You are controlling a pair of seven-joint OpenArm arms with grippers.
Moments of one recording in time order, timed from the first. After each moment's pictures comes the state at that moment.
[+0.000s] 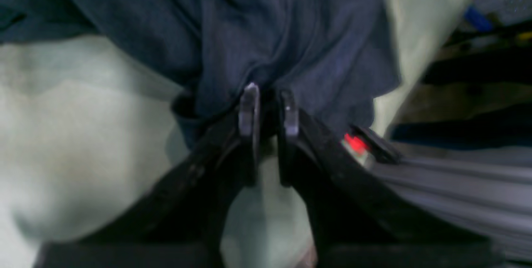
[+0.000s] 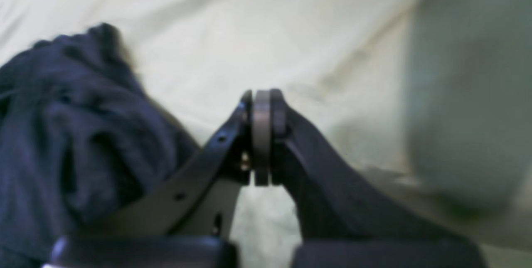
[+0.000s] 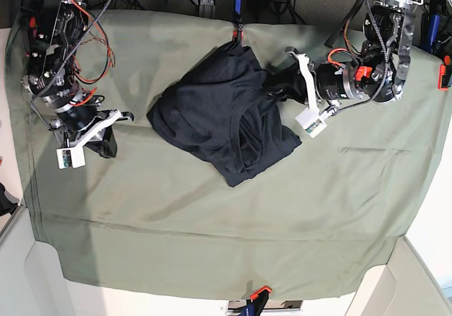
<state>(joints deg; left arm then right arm) 8.1 -22.7 0.6 95.3 -45.5 -38.4 59.4 -0.6 3.5 14.8 94.0 20.2 26.6 -46.7</state>
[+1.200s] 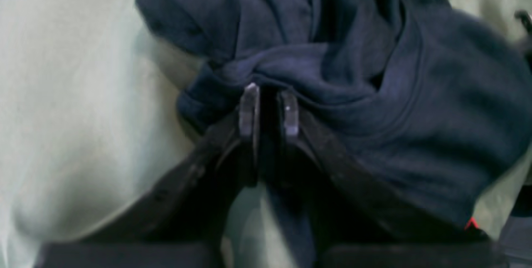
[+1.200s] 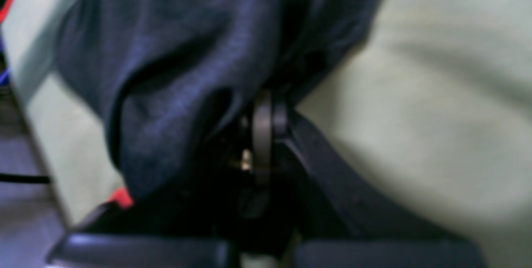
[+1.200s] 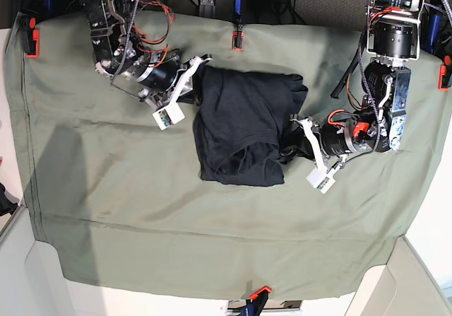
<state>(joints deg) -11.2 -21.8 2.0 73.5 -38.4 -38.7 49.5 -7.3 2.2 -12.5 86.8 23.6 28.9 -41.9</state>
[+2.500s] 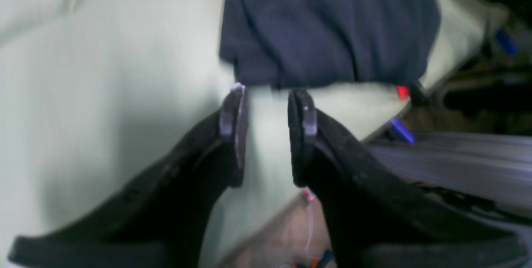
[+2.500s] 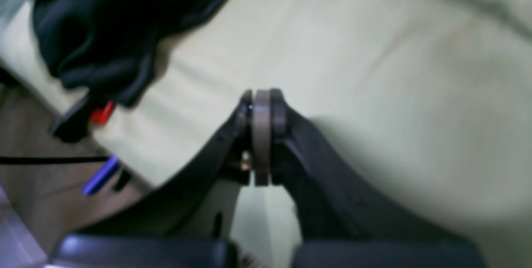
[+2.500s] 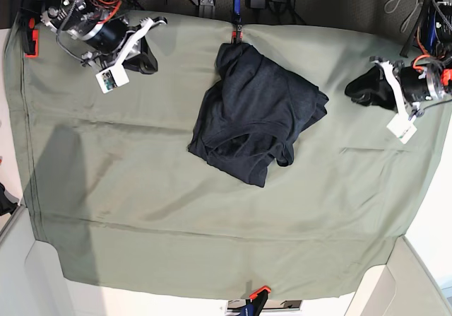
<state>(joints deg) 18.7 -37.3 -22.9 98.3 -67.4 -38.3 69.7 -25.2 8.4 2.9 111.3 24.6 28.4 -50.7</state>
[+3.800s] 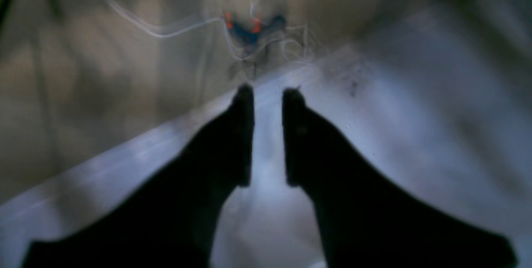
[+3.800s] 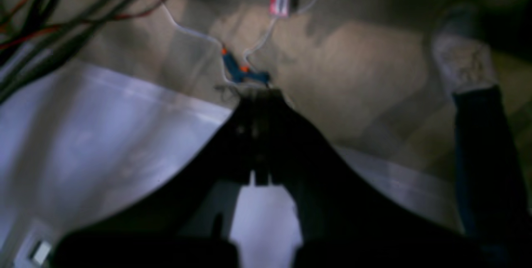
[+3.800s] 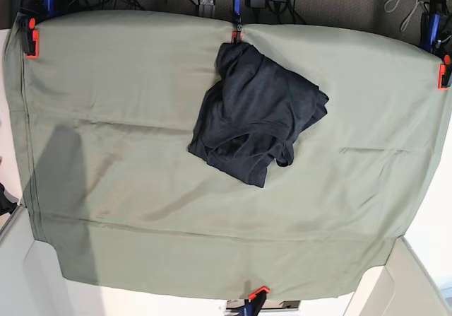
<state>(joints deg) 25.9 -25.1 15.7 46.4 -22.0 -30.4 45.0 -32.2 13.0 3.5 59.3 20.8 25.8 -55.7</state>
